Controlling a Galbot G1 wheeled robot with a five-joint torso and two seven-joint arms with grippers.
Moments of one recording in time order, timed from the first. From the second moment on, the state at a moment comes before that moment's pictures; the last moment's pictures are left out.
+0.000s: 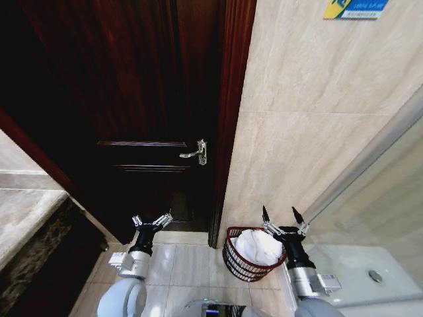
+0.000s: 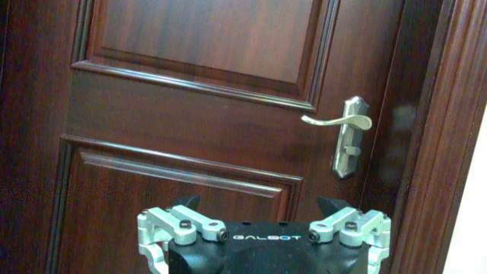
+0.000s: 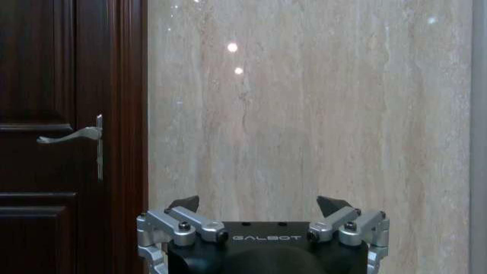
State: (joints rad) left arm 1.76 -1.61 -0.64 -2.29 -0.22 0.00 0.13; right arm -1.87 1.47 0.56 2.37 0.09 0.12 0.02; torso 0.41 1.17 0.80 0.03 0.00
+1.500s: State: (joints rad) left arm 1.76 -1.61 -0.64 -2.29 -0.22 0.00 0.13; right arm -1.87 1.47 0.56 2.37 0.09 0.12 0.02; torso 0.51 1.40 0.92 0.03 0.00
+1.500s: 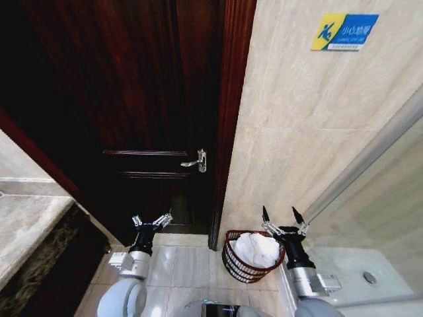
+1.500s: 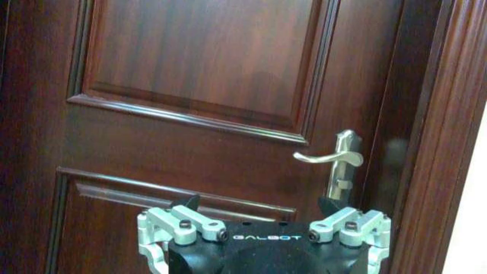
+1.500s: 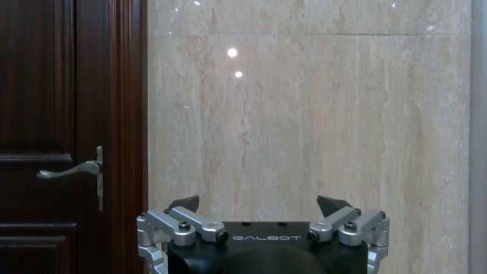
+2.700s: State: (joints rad) left arm 1.76 -1.61 -0.64 -2.29 -0.22 0.00 0.13; right arm -1.87 1.47 0.56 2.37 0.09 0.12 0.02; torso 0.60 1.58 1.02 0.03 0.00
